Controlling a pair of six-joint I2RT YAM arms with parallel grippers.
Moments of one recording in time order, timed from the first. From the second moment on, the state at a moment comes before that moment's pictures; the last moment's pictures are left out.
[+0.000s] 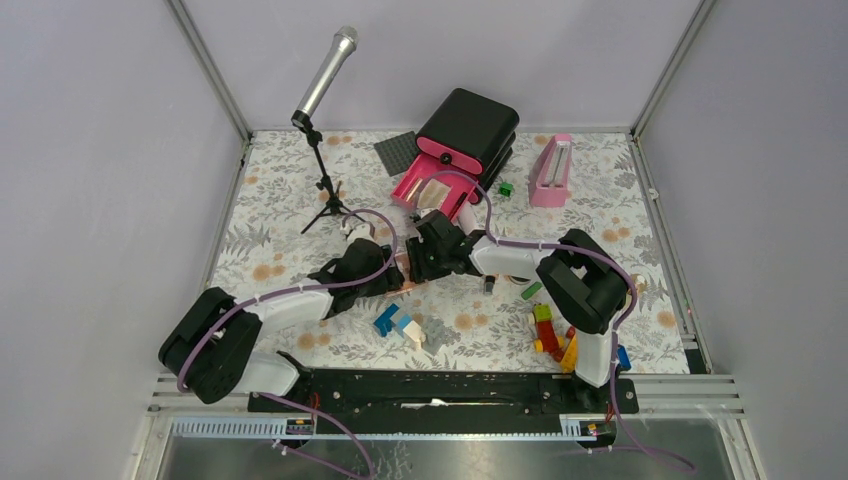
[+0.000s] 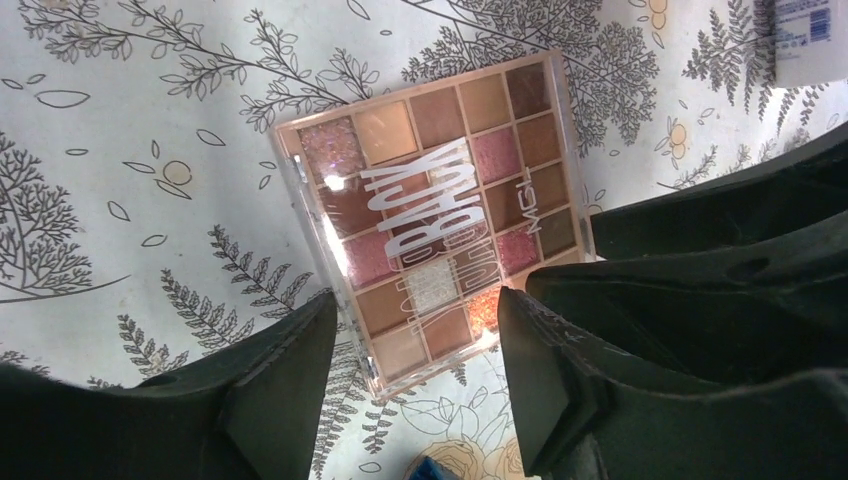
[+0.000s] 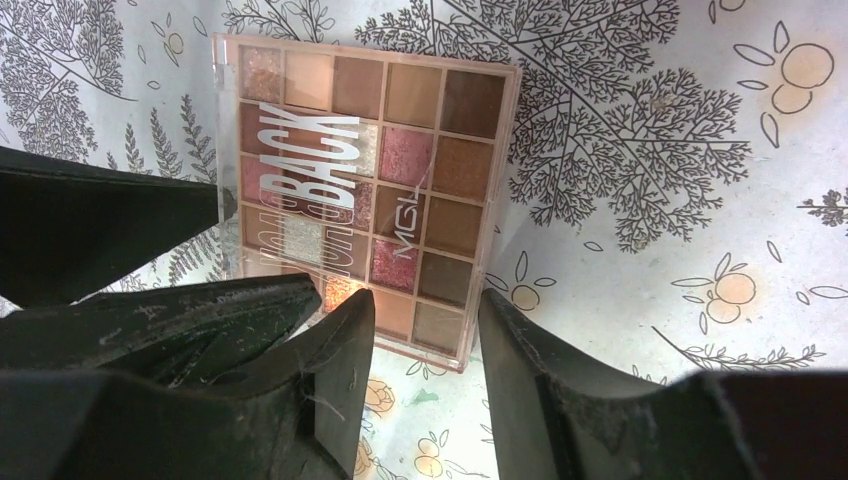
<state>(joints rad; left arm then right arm) -0.62 1.35 0.51 0.04 -0.13 -0.76 0.85 1.92 1.16 -0.16 -0.07 0.49</state>
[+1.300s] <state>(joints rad) -0.63 1.36 0.70 -0.19 -0.15 -0.75 0.84 1.88 1.22 -0.26 -0.02 0.47</state>
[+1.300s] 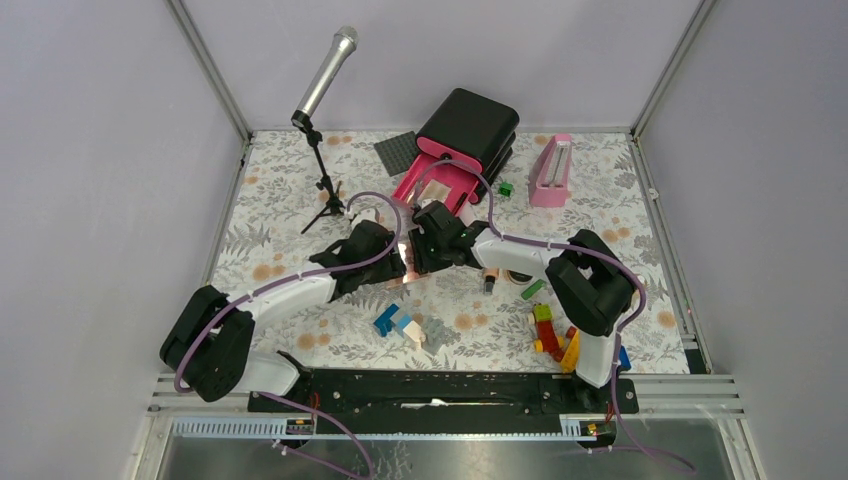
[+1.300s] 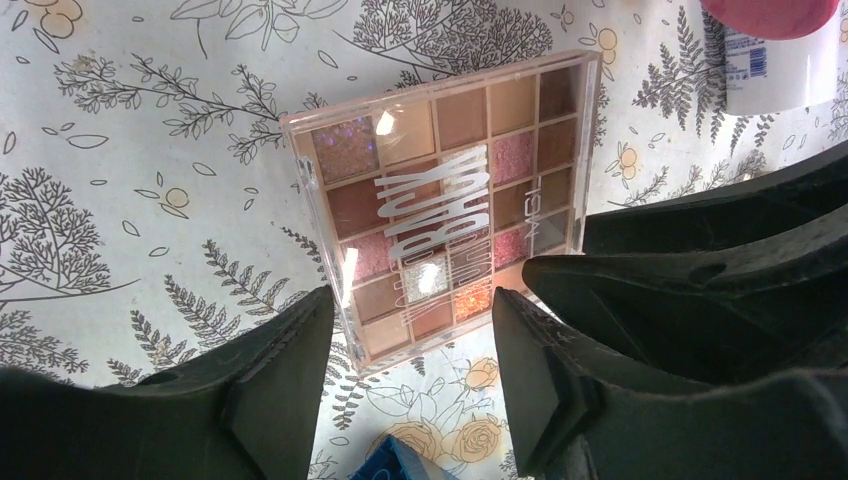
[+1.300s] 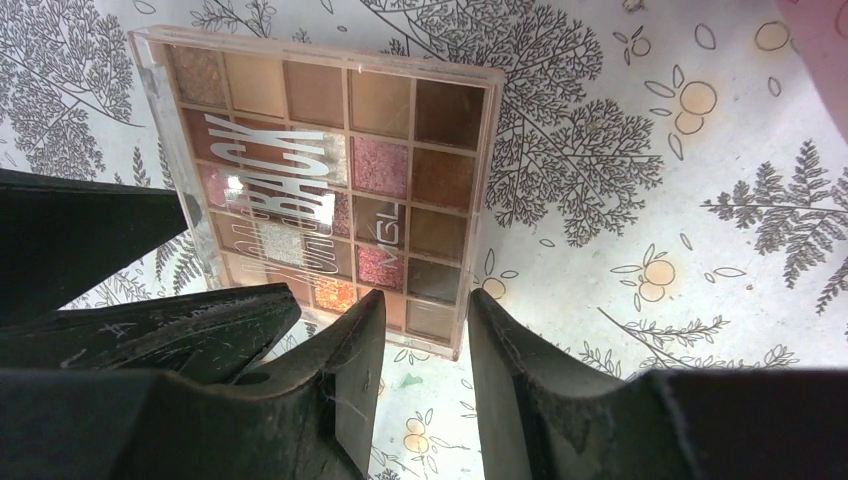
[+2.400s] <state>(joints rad) -0.63 1.38 0.89 -0.28 -0.18 -0.72 0.78 1.80 1.33 -0.34 0.02 0.42</state>
